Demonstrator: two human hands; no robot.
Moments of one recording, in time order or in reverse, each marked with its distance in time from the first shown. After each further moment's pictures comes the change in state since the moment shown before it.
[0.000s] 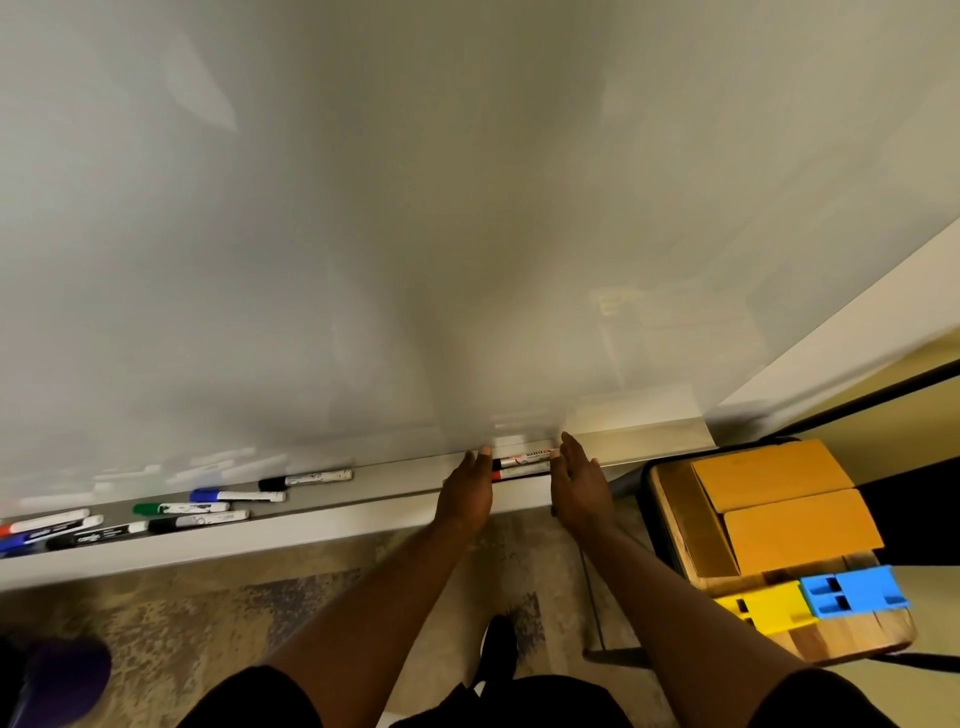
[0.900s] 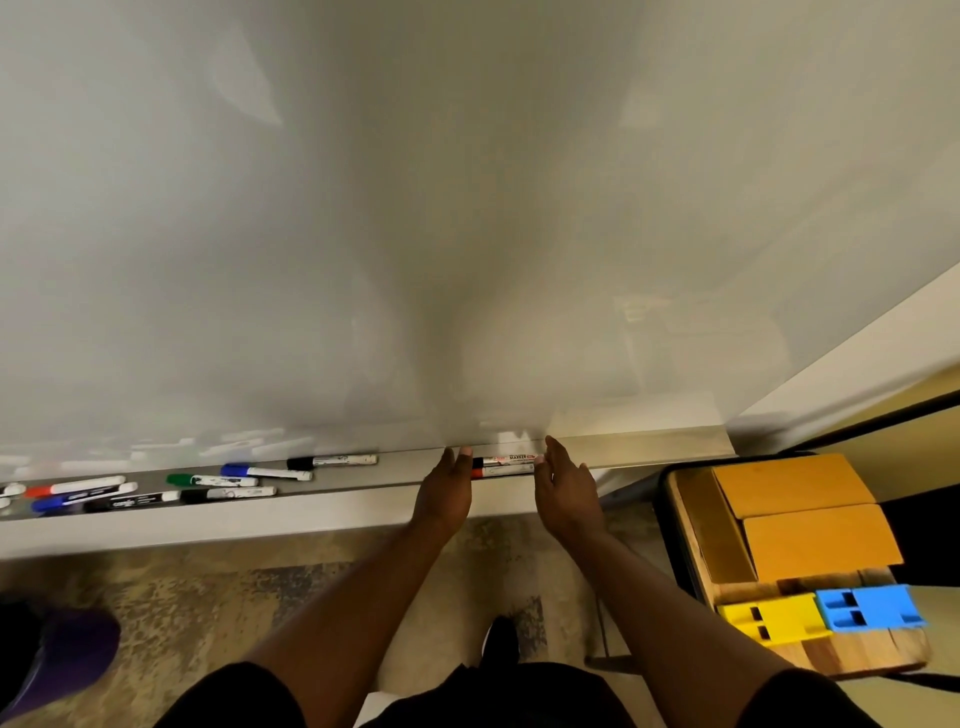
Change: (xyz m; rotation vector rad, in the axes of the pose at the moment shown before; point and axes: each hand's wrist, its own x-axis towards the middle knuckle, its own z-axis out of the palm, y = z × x) left_hand 0.004 -0.046 -0.047 0.051 0.097 0.037; right_hand -0.022 -0.023 0.033 -0.141 -0.002 -0.172
